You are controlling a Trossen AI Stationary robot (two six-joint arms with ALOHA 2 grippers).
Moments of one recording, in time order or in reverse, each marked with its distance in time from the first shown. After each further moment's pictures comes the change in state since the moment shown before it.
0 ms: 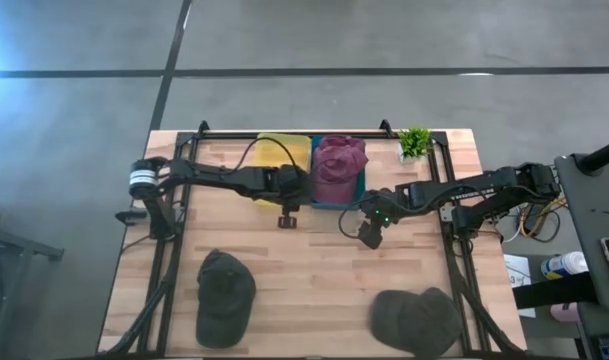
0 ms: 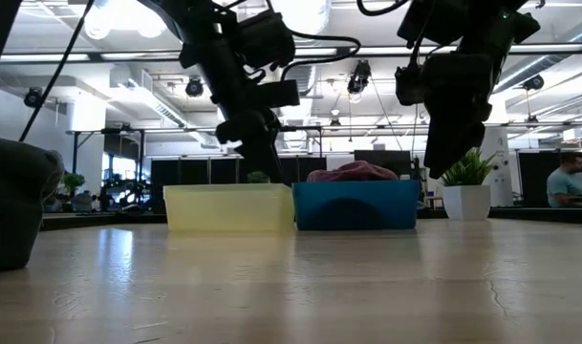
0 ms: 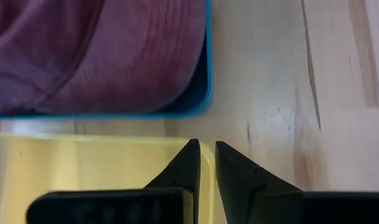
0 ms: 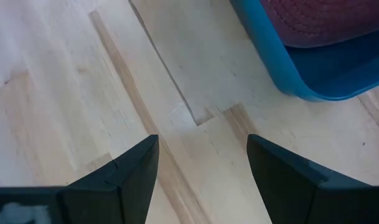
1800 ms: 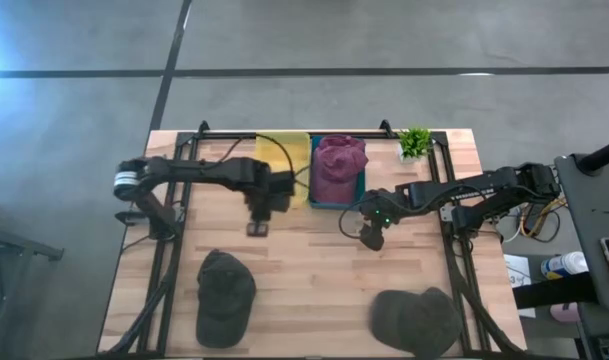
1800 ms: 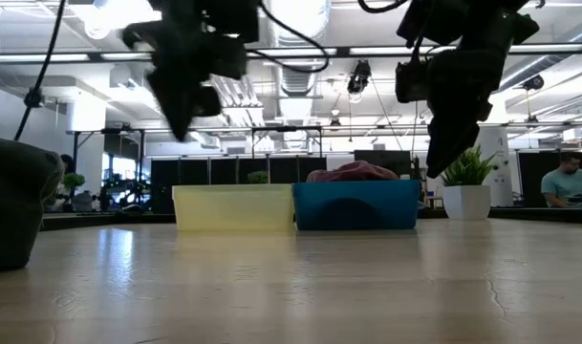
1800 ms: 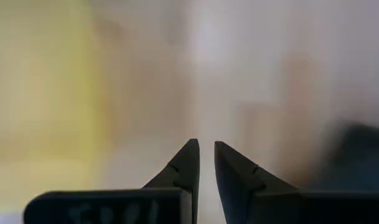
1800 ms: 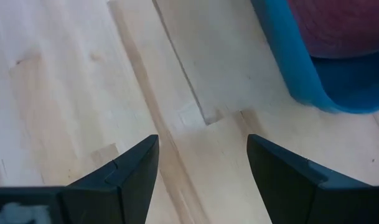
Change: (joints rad) left arm -0.040 -0.116 0.146 -0.692 0.266 -0.154; right arm 0.000 0.000 -0.004 0.018 -0.038 -0.095
